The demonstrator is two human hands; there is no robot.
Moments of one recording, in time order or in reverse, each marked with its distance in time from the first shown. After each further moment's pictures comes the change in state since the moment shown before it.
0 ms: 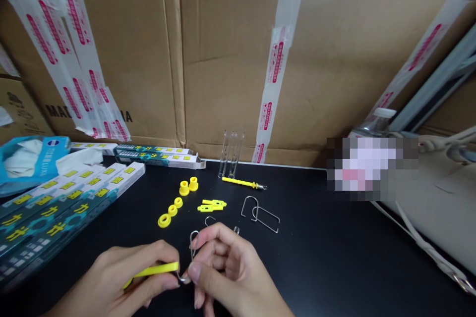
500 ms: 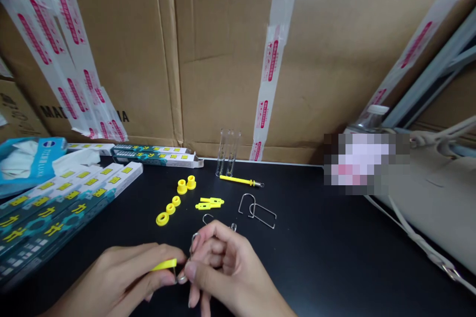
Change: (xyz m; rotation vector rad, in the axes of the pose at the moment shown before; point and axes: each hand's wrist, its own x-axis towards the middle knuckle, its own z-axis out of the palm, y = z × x) left_hand -0.001 -0.002 0.001 0.037 -0.122 0.031; right_hand 0.003 0.001 0.000 0.057 -0.037 -0.014
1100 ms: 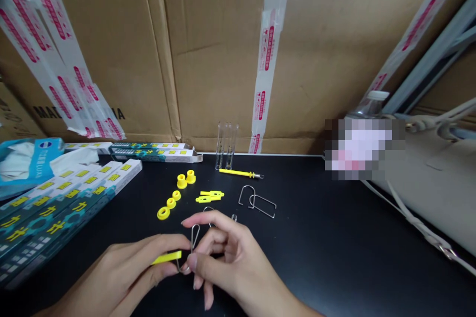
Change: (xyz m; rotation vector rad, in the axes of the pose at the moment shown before) left_hand -0.002 0.002 0.000 0.071 0.065 0.048; right_hand -0.004 -0.001 0.001 -0.108 0.028 -0.035
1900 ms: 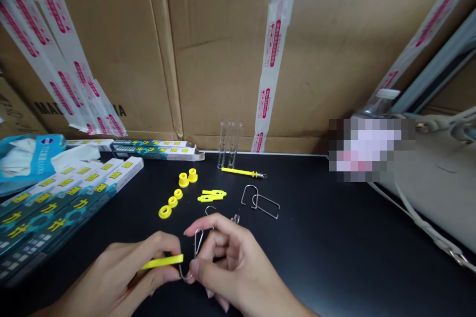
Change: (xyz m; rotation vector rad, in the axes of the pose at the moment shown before) left_hand -0.002 -0.003 0.002 -0.077 0.037 -0.024; right_hand -0.002 -0.003 0.000 -0.105 0.028 0.087
